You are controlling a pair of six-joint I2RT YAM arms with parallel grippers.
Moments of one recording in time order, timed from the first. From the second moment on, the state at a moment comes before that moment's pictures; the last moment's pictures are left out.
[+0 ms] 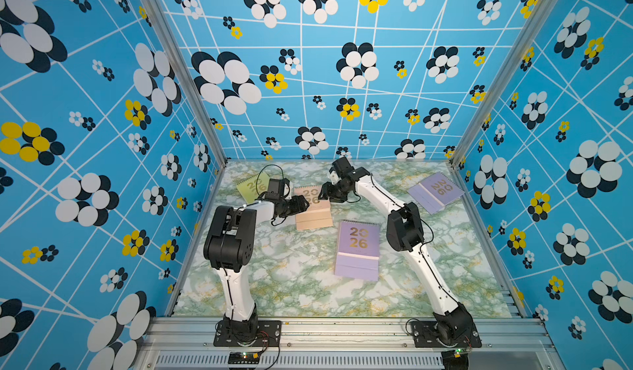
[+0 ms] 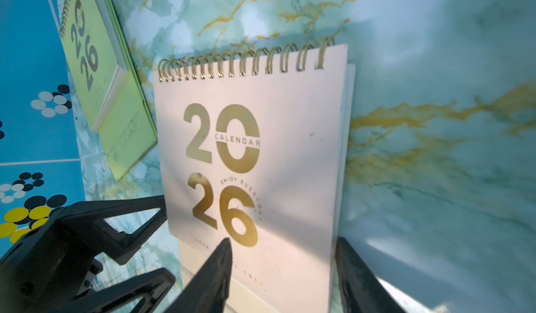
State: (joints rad) left arm -0.15 1.95 1.13 -0.07 0.39 -0.40; right arm 0.54 2.70 2.52 -0.88 -0.39 0.50
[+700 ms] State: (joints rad) left arm -0.17 2.01 1.26 -0.18 0.32 -0.36; right arm 0.55 2.70 2.52 -0.89 -0.41 0.49
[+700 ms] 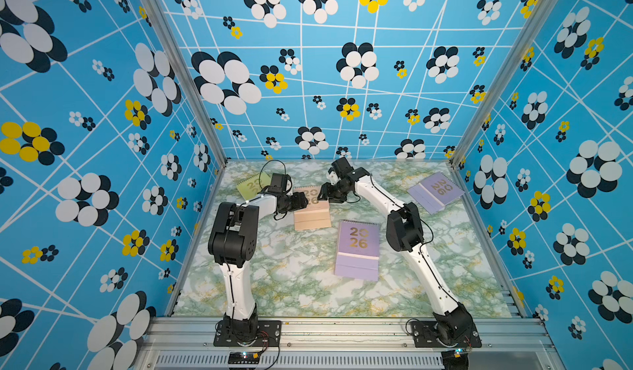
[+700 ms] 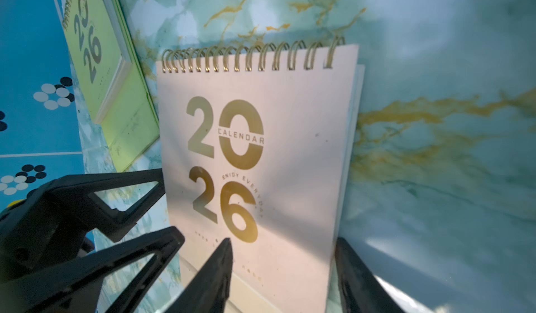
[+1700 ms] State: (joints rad) left arm -0.12 1.89 1.11 -0.08 0.52 -0.44; right arm 0.54 2.70 2.51 -0.85 -0.42 0.49
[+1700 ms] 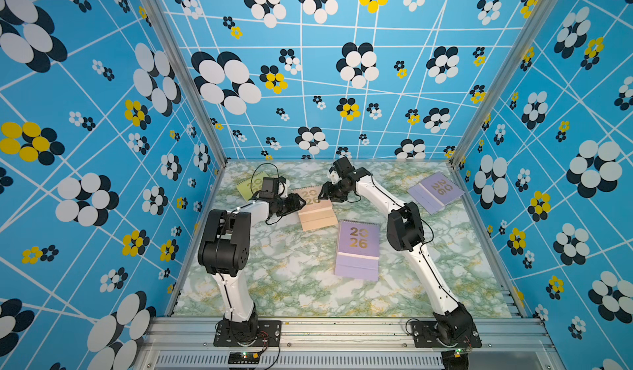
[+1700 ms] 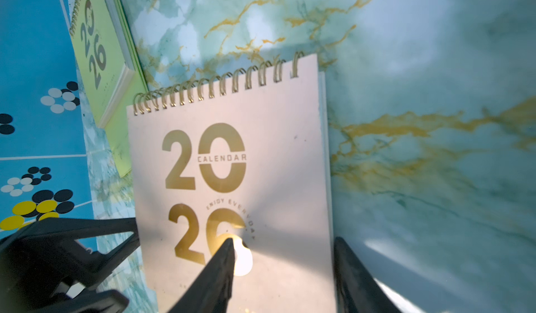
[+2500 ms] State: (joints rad) left arm -0.11 1.84 1.05 0.03 0.52 -0.47; right arm 0.54 2.70 2.50 -0.81 -0.46 0.51
